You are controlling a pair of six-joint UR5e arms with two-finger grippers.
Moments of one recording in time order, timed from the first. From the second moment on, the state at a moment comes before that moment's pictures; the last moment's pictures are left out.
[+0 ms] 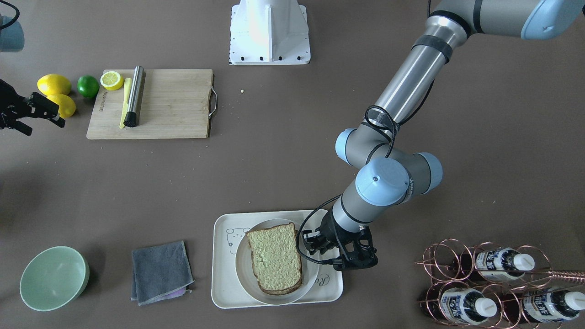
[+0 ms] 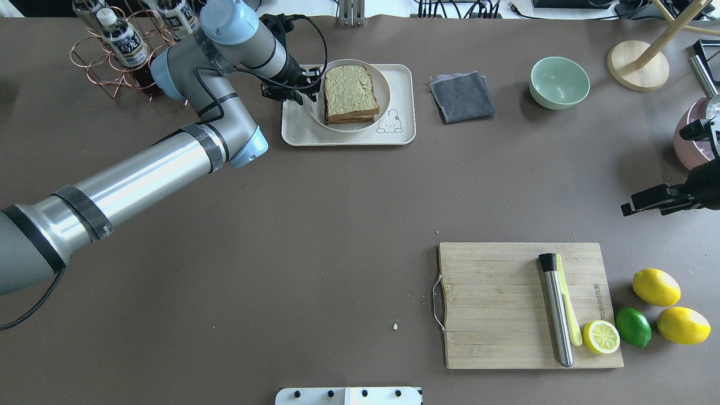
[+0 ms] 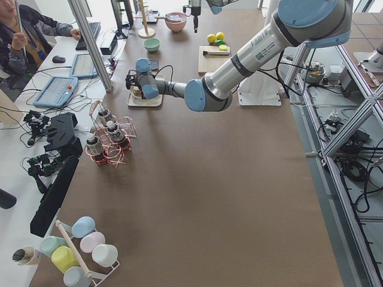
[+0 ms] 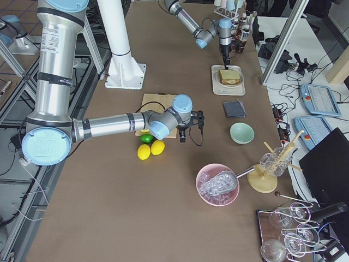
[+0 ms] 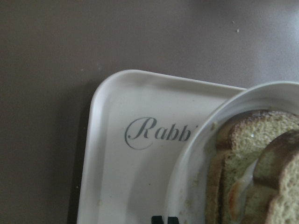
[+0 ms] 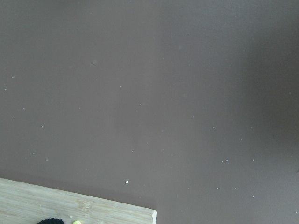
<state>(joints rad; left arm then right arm) -0.82 -2.61 -0.71 -2.44 -2.07 -1.25 1.05 -1.72 1.82 -0.98 2.36 0.75</state>
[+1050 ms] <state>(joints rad) -0.85 -2.04 -1.59 -2.01 -2.12 -1.08 1.15 -1.71 1.81 -1.10 2.36 0.58</state>
